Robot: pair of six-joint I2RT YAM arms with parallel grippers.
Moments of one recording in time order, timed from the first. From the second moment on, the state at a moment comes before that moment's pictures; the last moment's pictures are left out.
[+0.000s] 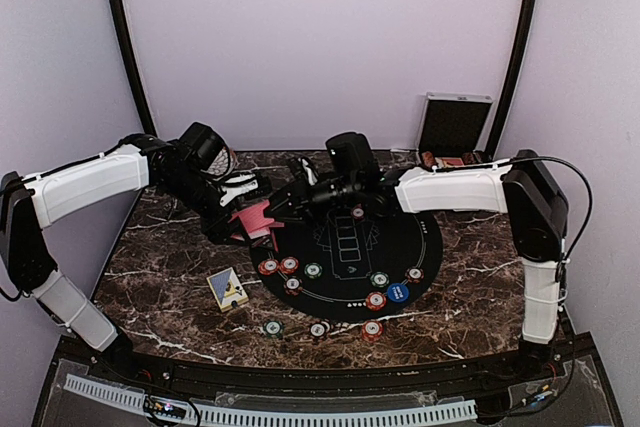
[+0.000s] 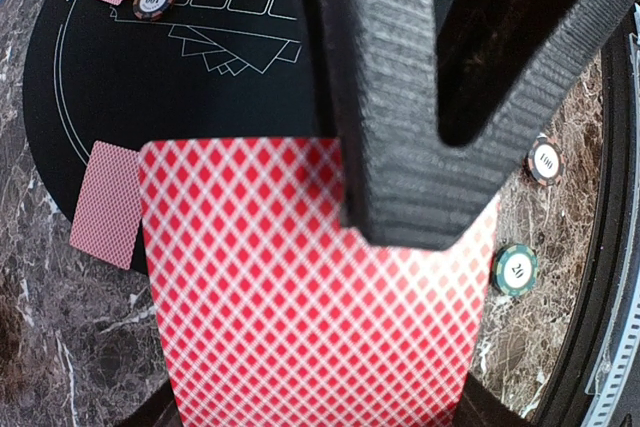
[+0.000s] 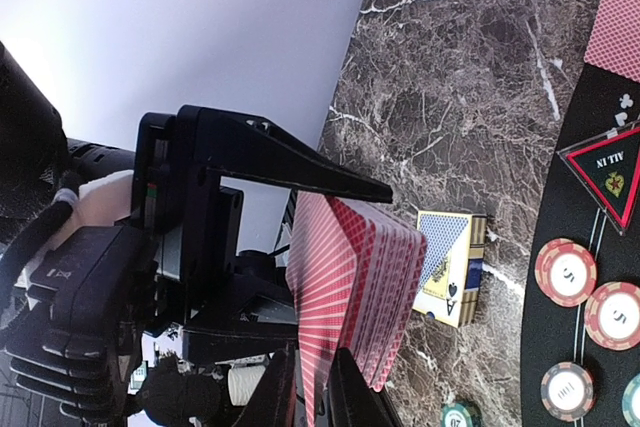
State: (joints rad) left arm -0.54 1.52 1.26 -0.87 0.35 0.62; right arm 0.88 2.02 1.51 0.10 -0.73 1.00
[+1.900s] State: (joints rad) left arm -0.54 1.52 1.24 -0.89 0.34 0.62; right arm 0.58 1.78 1.08 -0.42 -0.51 0.51
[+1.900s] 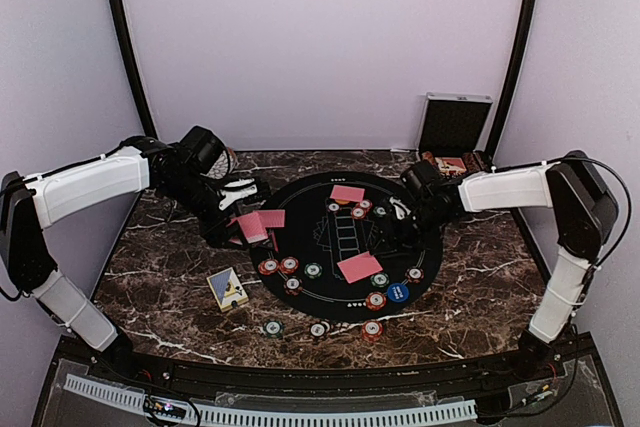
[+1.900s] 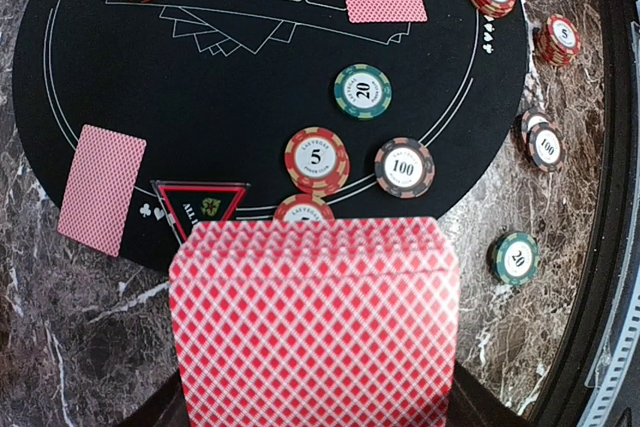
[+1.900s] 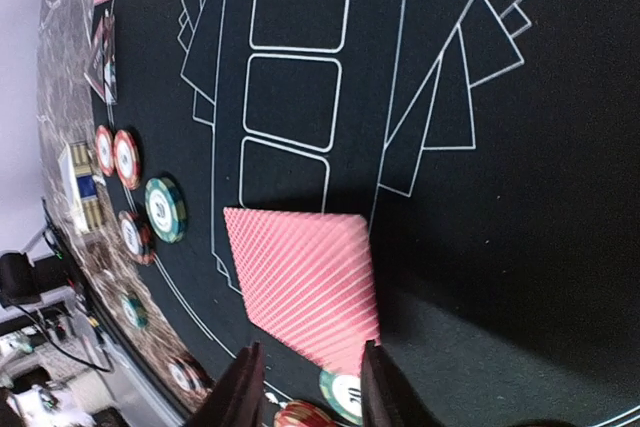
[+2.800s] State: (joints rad) left arm -0.54 1.52 1.24 -0.90 0.36 0.62; right arm 0.87 1.95 1.42 0.04 -0.68 0.90
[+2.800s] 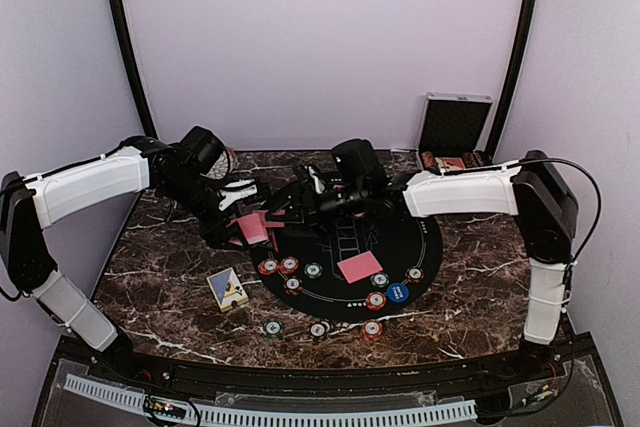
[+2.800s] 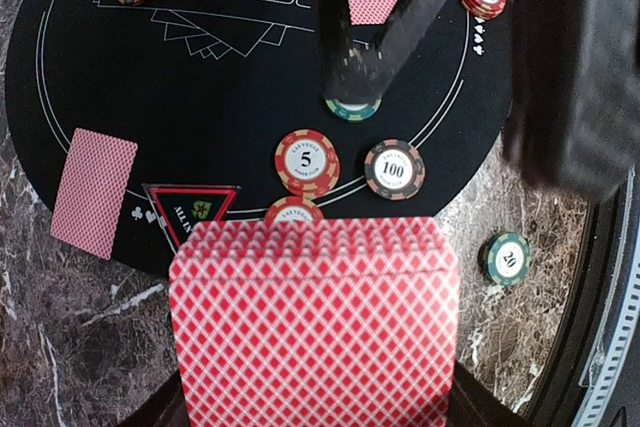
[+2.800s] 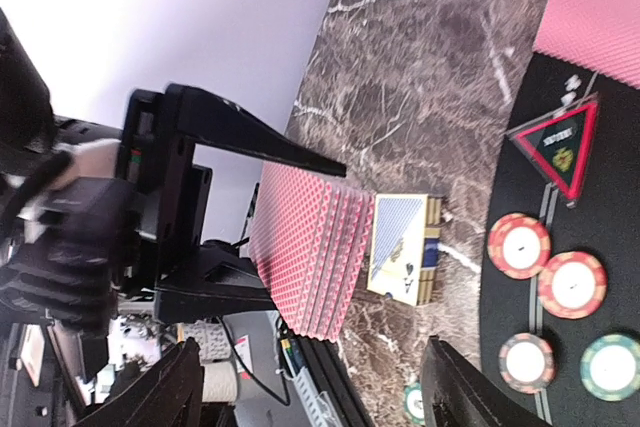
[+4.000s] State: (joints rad) left arm -0.54 1.52 1.26 -0.90 0.39 0.61; right arm 0.93 2.23 1.63 0.19 -0.77 1.07
